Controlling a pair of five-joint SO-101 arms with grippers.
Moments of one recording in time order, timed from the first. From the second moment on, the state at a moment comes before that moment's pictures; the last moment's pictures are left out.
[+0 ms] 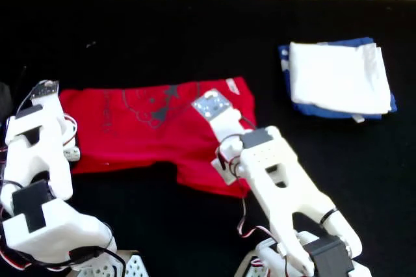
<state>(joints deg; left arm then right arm) -34.0 6.0 32.4 53.9 -34.9 -27.4 -20.4 49.1 55.3 17.3</state>
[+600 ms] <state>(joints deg) -41.0 9.0 26.2 58.8 -42.4 -16.2 -20.5 56.5 49.2 21.4</state>
